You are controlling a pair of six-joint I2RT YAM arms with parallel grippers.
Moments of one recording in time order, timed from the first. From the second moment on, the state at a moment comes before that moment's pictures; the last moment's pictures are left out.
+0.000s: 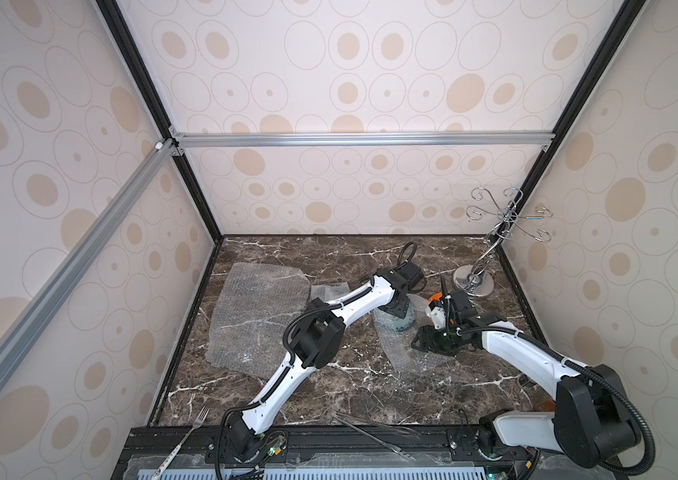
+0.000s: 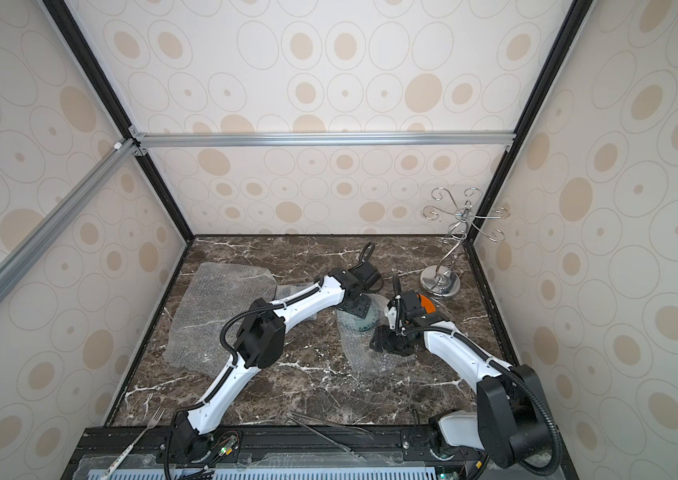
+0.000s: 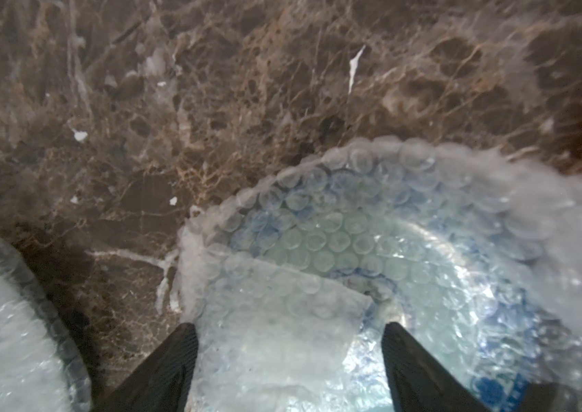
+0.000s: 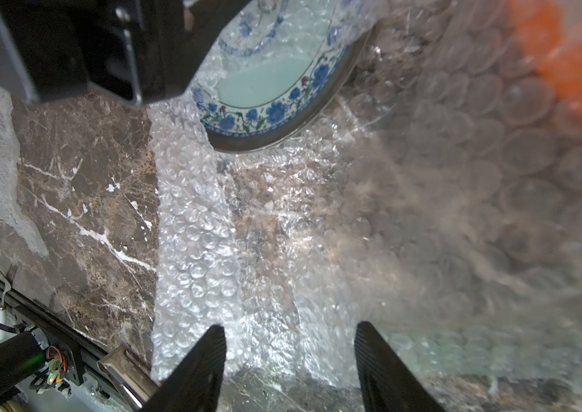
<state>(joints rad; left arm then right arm) -0.85 2.50 2.27 -1.05 -0.25 -0.44 0.31 1.31 0.75 -0.64 -0.35 0.40</state>
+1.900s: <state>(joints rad) -0.81 2.16 1.93 -0.87 -0.11 -0.41 0.31 1.32 0.75 -0.66 -0.32 0.40</state>
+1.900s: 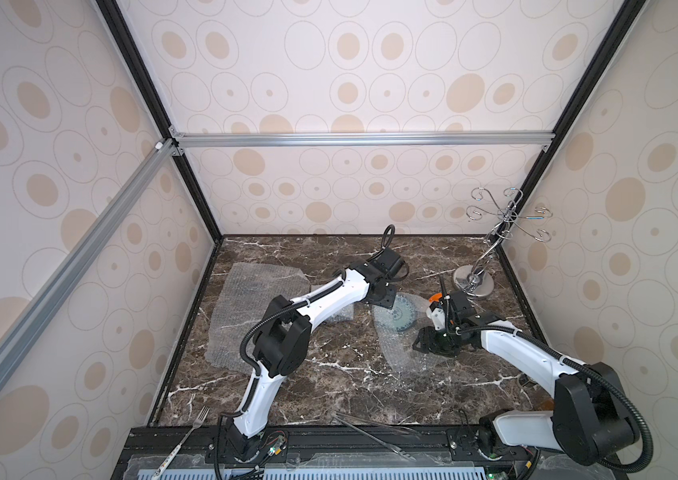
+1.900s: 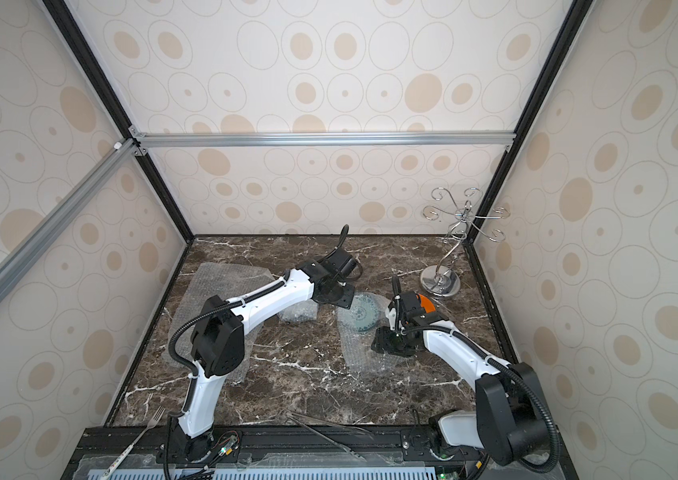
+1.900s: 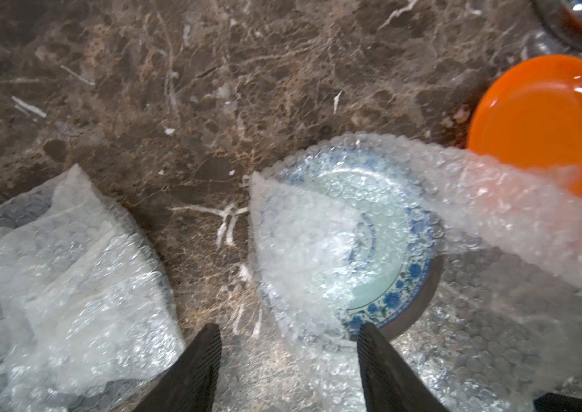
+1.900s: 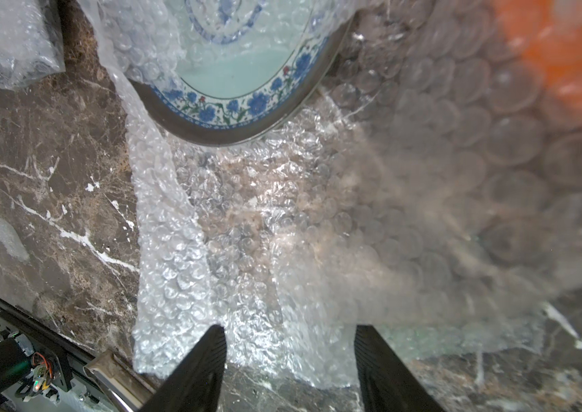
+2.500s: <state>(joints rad) -0.86 2.48 2.27 -1.03 -0.27 -0.39 0.31 1.31 0.77 -0.68 -0.32 0.40</state>
